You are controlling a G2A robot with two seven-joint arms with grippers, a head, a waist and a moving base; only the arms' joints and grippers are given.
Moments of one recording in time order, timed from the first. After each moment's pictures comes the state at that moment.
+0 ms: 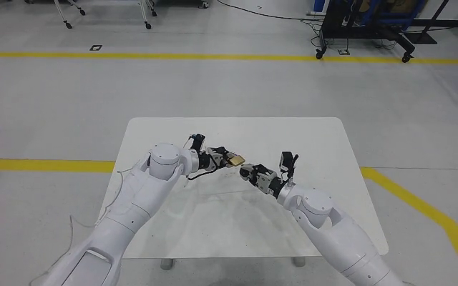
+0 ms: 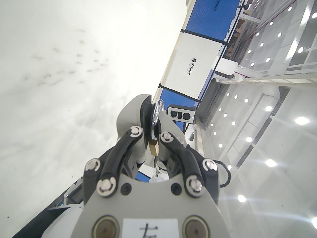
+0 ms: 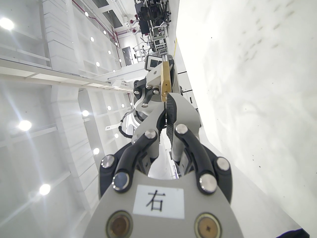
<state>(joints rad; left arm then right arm) 0.82 -1.28 -0.86 -1.06 -0.43 0.35 -0.78 -1.33 -1.14 1.02 -1.58 0.63 0.16 0.28</state>
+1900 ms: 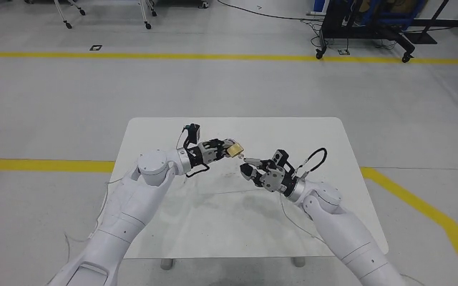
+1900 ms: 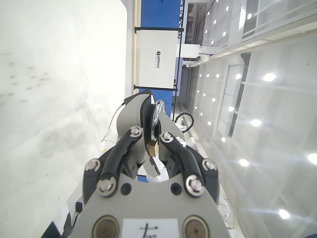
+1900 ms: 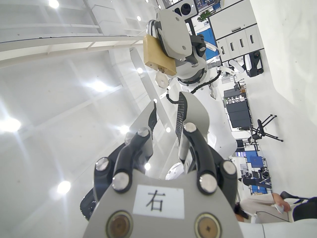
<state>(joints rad) 0.93 -1.27 -1.01 -1.18 -0.46 0.07 -0.81 -1.29 -1.17 1.10 -1.39 1.01 0.11 0.81</state>
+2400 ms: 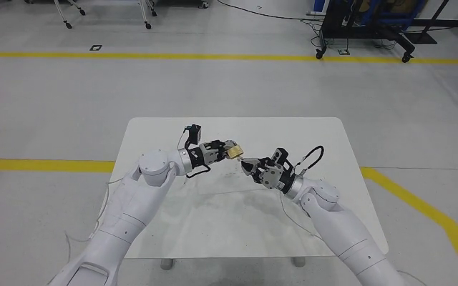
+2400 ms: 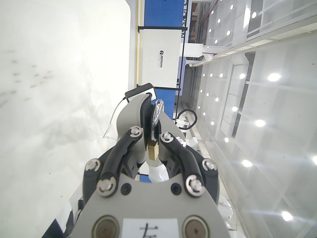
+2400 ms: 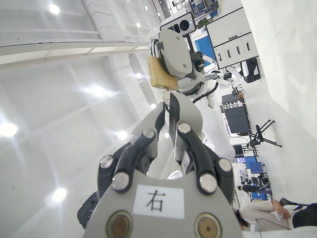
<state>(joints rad) 0.93 -1.27 -1.01 -1.18 -0.43 0.08 -0.81 -1.26 -1.18 1.09 -1.36 0.99 0.10 0.78</state>
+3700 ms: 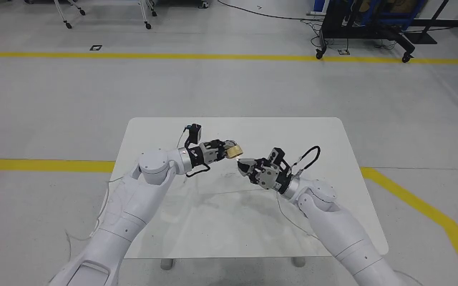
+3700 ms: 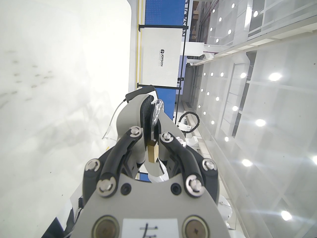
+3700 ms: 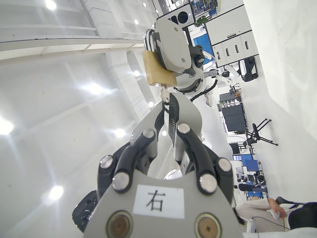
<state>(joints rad) 0.92 -1.27 -1.01 -1.16 -0.43 0.08 -0.83 -1.26 -1.20 1.09 -1.36 0.97 0.10 0.78</state>
